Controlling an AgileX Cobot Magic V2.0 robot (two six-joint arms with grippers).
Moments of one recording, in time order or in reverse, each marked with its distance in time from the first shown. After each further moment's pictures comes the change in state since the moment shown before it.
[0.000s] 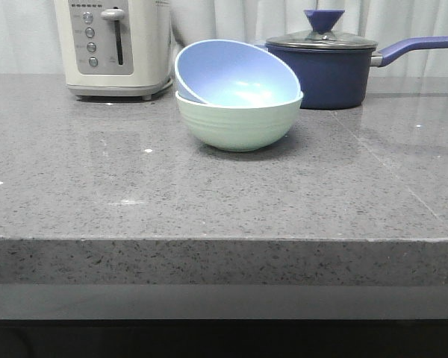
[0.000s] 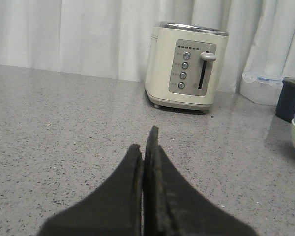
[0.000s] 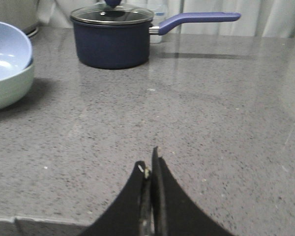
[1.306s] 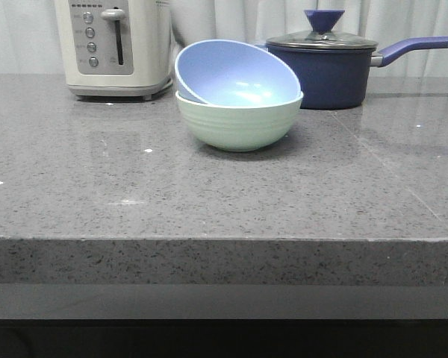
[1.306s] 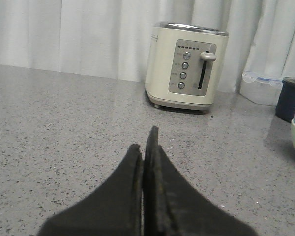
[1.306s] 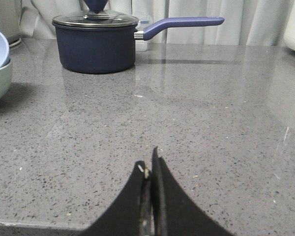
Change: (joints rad) left arm 0.000 0.000 0.000 0.000 0.000 0.000; right arm -0.031 -0.010 0.127 0.000 -0.189 -0.002
